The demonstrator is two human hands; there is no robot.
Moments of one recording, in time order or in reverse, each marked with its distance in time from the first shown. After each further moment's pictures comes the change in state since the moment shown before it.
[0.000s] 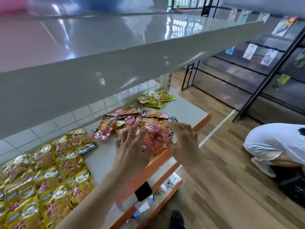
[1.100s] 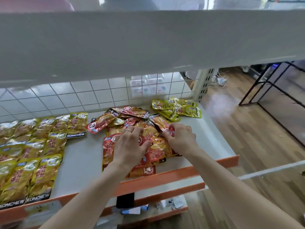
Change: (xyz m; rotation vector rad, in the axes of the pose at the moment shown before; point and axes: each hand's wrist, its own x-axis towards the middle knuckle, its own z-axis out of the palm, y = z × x) left_hand 0.105 0.036 0.085 0.100 0.218 -0.552; right_hand 0.176 0.111 0.052 -0.055 -0.468 -0.090
